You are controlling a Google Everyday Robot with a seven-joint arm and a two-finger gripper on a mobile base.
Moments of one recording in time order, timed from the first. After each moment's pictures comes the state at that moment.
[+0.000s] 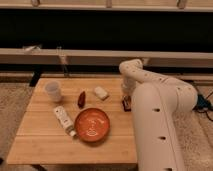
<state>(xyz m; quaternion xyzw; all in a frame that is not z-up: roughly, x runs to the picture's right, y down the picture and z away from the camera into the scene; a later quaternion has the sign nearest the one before) 0.152 0.066 0.967 -0.27 0.25 0.62 0.69</state>
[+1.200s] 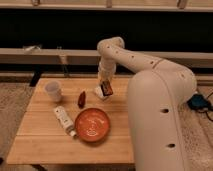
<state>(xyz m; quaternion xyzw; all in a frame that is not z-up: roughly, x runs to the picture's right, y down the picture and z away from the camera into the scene) -0.017 -0.047 0.865 -0.29 0.10 0.57 0.77</state>
